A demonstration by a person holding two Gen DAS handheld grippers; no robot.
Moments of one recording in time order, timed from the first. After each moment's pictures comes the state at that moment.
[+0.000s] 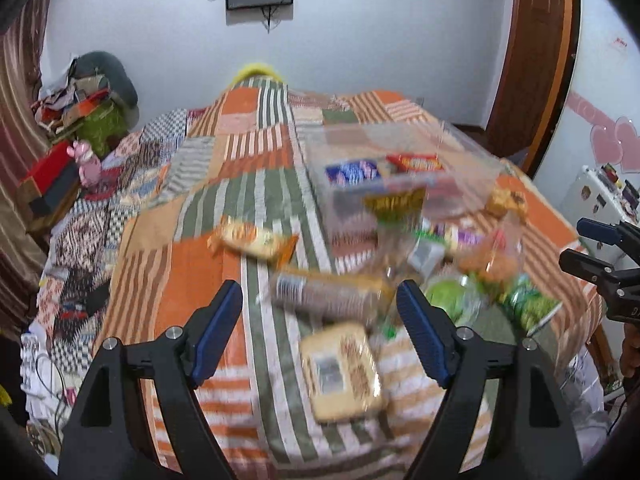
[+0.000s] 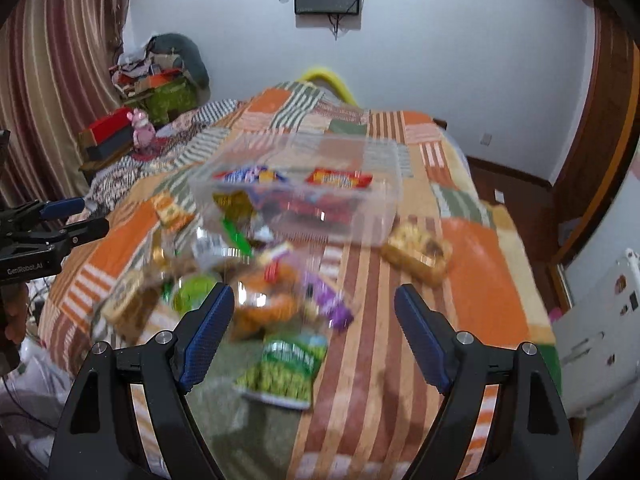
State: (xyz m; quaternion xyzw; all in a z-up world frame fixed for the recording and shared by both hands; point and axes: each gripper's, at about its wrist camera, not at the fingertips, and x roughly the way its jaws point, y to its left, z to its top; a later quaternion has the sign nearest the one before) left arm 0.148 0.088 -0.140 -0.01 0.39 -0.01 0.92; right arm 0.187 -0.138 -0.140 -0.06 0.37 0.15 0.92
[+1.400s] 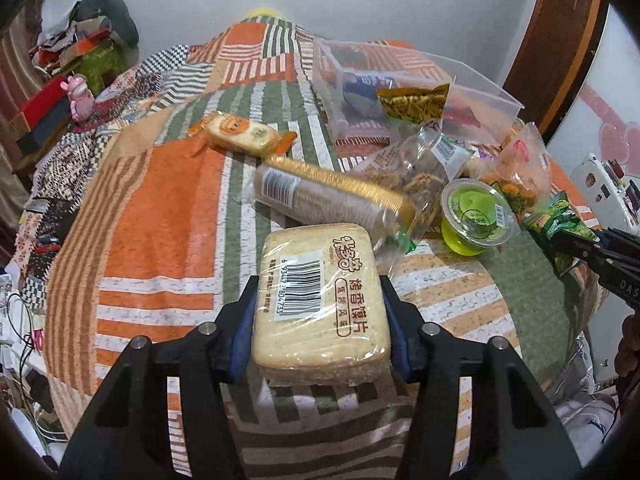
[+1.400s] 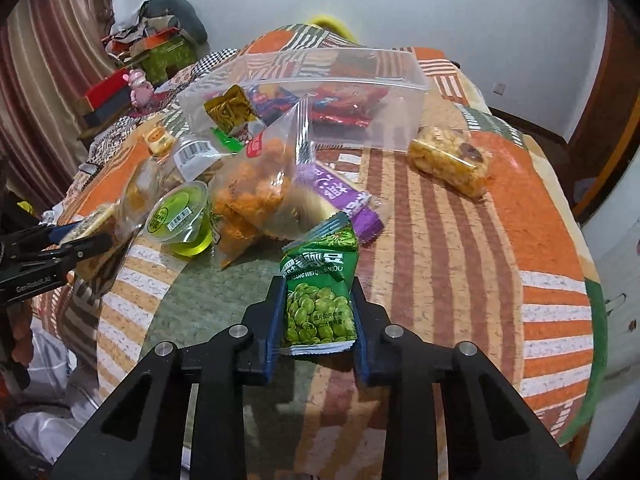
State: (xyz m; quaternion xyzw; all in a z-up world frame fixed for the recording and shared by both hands) left arm 0.131 0.092 -0.207 -0.06 0.46 -0.01 0.89; right arm 0.180 -0.139 -0.192 -0.05 0.44 0.15 0.88
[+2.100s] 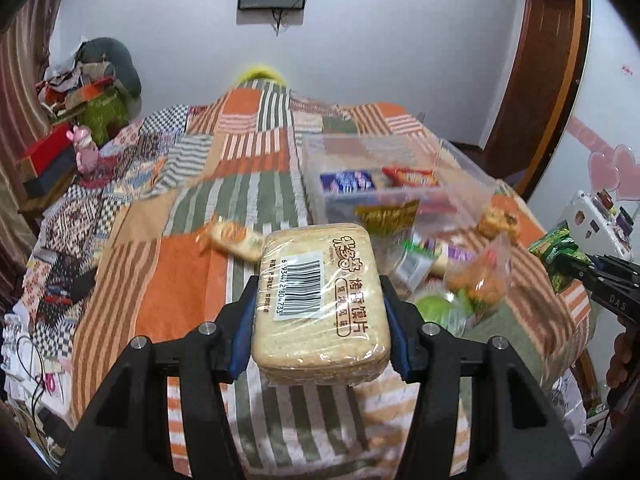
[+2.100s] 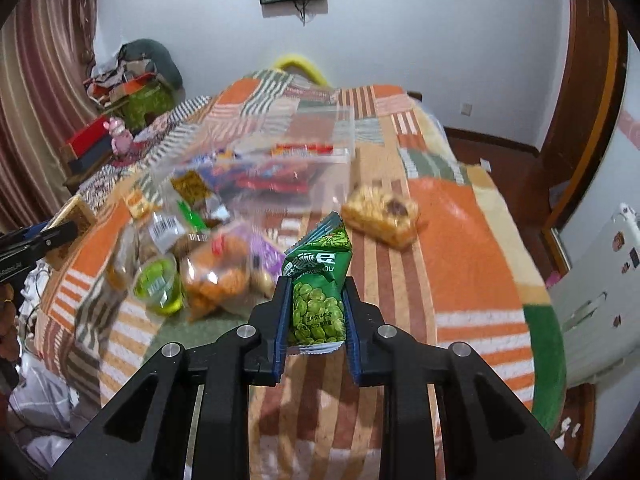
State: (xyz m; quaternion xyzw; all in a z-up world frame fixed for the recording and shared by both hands) left arm 0.152 0.084 -0.130 -0.05 0.37 -0.02 0.93; right arm 0.185 -0.172 -0.145 -0.02 0.38 0.11 0.92
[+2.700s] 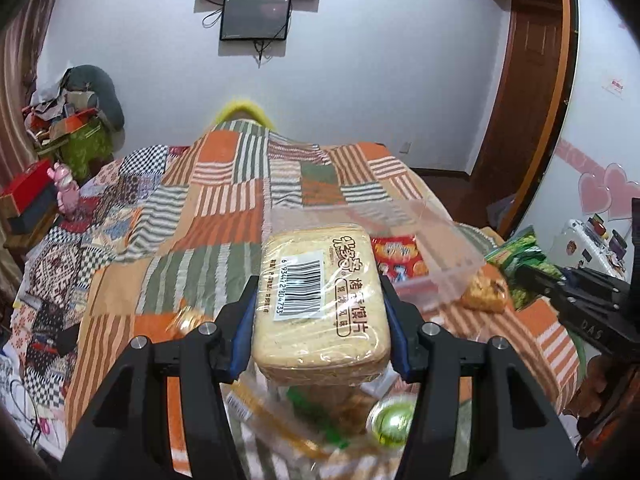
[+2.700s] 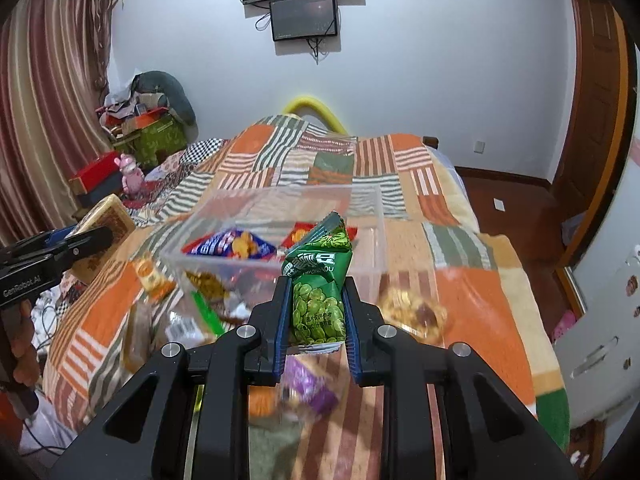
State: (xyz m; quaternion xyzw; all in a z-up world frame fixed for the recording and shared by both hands) left arm 0.223 0.065 -0.088 -0.05 0.32 -0.04 0.95; right arm 0.239 -0.145 -0.117 -0.01 0.32 0.14 0.94
